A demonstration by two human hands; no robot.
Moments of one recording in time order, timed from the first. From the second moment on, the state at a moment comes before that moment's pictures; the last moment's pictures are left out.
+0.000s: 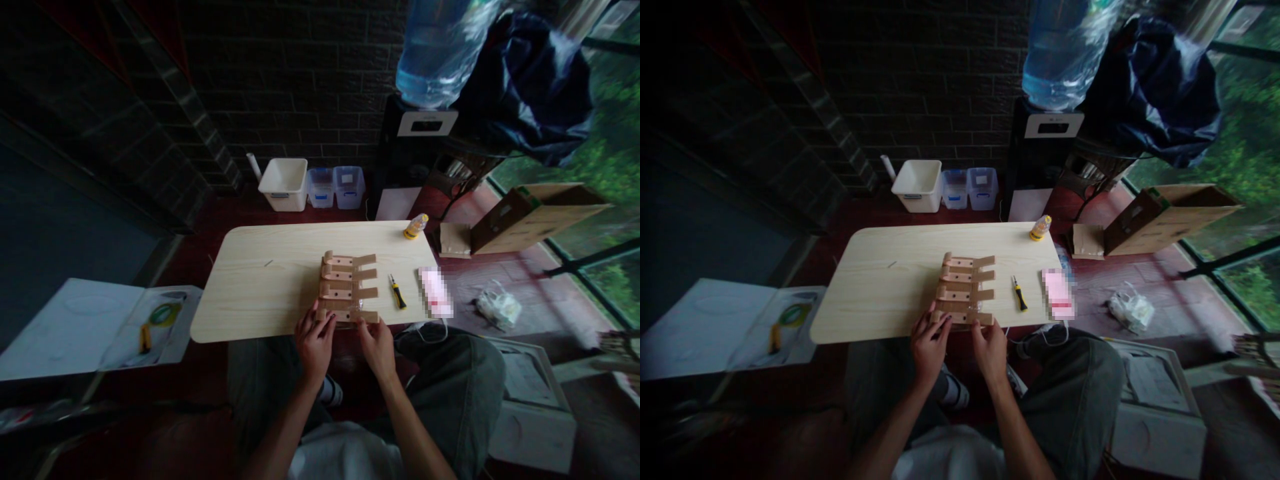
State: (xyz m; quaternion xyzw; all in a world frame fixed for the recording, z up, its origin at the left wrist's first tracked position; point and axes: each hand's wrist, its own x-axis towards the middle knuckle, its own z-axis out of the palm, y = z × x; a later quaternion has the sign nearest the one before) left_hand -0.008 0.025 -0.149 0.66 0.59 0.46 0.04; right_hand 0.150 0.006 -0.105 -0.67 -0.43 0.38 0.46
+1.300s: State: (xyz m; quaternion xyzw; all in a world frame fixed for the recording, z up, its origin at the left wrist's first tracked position) left_hand -0.004 0.026 -0.147 0.66 0.58 0.48 0.07; right_hand 0.149 0.006 -0.109 -0.67 -0.42 0.38 0.47
